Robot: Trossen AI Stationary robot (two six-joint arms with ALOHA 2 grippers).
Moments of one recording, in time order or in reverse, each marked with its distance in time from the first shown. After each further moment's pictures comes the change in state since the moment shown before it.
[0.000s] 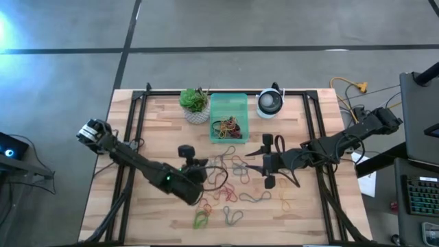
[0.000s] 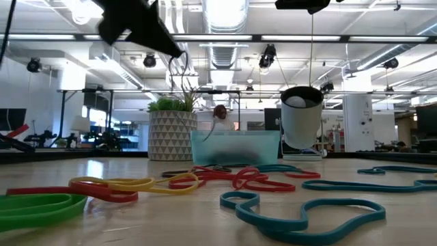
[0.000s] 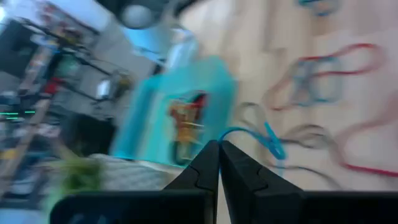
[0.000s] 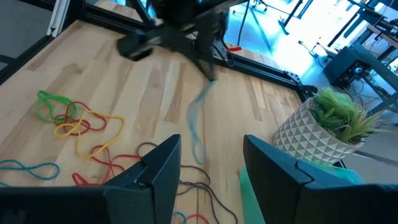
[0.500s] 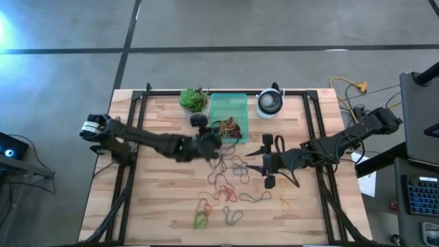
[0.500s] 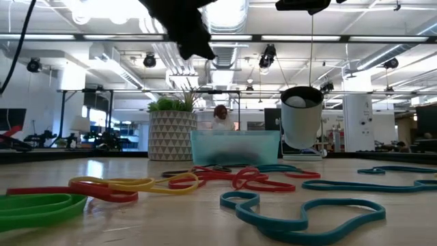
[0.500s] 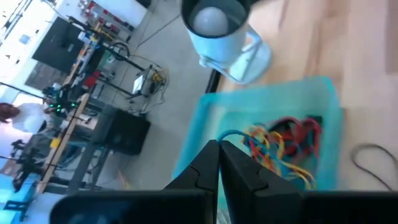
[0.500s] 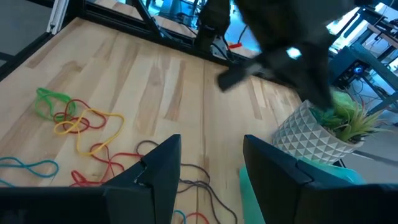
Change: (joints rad) left arm 0.344 -0.013 0.036 0.331 0.081 0.469; right arm 0.000 0.000 -0.004 -0.002 0.000 -0.004
